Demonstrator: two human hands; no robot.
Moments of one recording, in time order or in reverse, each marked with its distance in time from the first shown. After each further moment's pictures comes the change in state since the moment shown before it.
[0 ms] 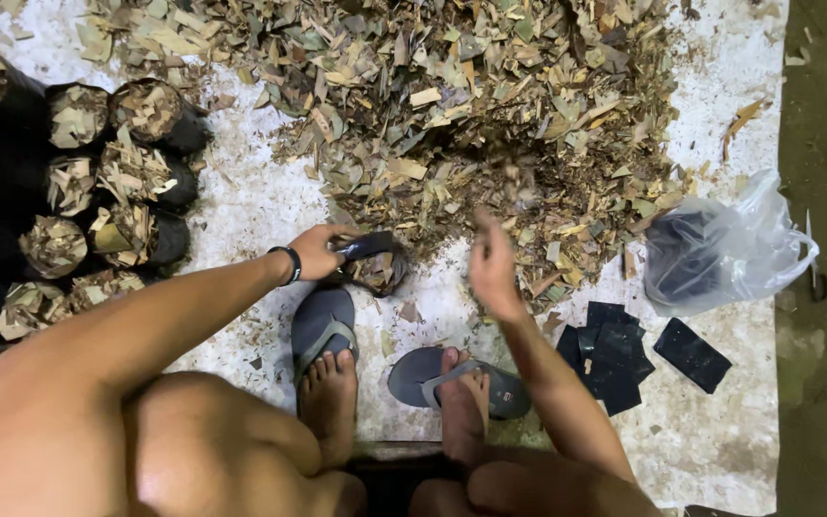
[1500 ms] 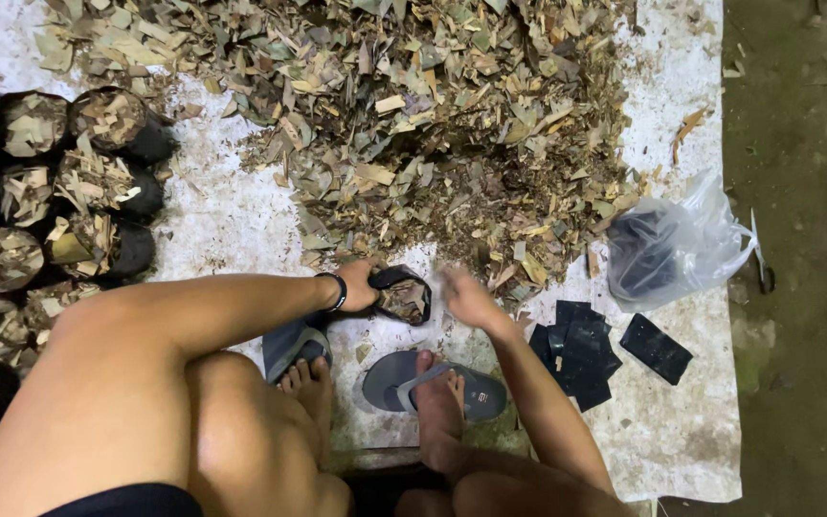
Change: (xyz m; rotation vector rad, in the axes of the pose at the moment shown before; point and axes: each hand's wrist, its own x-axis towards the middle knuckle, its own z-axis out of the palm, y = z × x) left_hand 0.026 0.052 0.104 0.085 -0.144 -0.117; right_hand -0.050 0.049 -0.023 -0.114 -0.682 0.255
